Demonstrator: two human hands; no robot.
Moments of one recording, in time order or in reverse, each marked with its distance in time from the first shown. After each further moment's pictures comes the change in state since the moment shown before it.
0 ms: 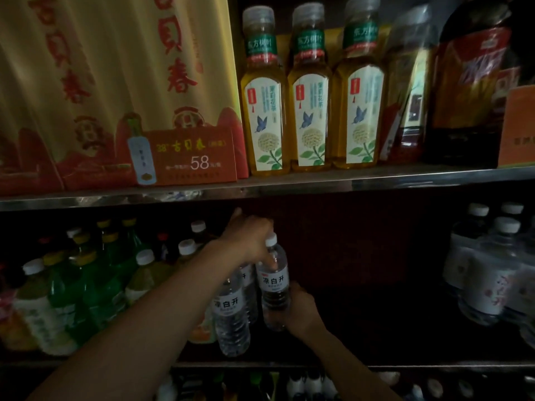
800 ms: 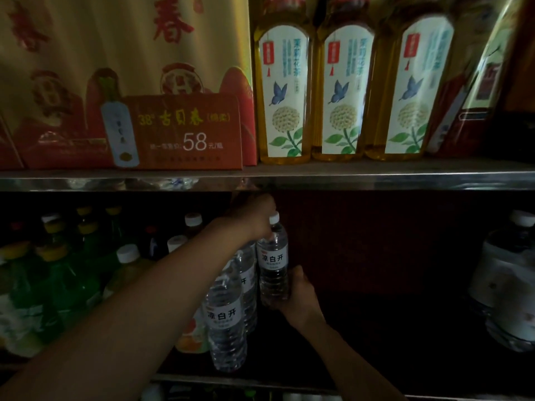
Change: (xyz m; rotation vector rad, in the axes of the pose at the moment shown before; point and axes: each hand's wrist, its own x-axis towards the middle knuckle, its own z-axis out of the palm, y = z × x) left_hand 0.058 -0.028 0.022 -0.333 0.101 -0.117; right_hand 0.052 0.006 0.007 -0.055 0.131 -0.089
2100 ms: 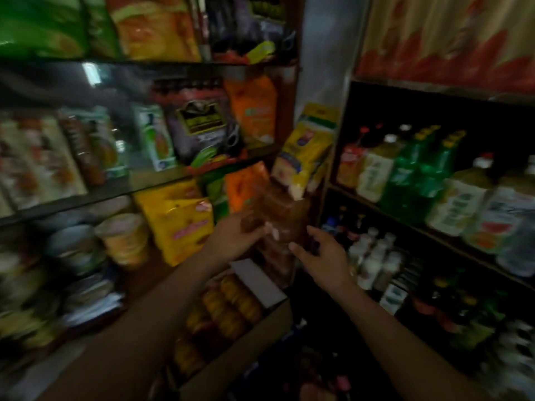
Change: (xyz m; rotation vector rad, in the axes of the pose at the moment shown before) left_hand -0.685 -0.208 -0.072 -0.403 0.424 -0.835; right_hand -0.432 -0.285 0.245 0.068 -0.639 -0.408
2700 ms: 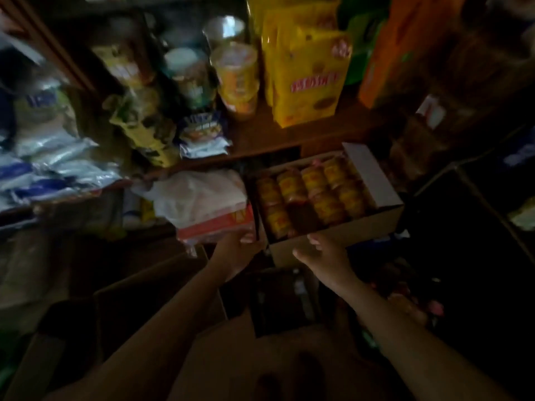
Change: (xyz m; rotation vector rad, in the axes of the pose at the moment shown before) left_hand -0.228 -0.317 0.065 -0.270 0.034 -0.952; right_hand -0.098 0.116 0.321 -0.010 -0.777 0.305
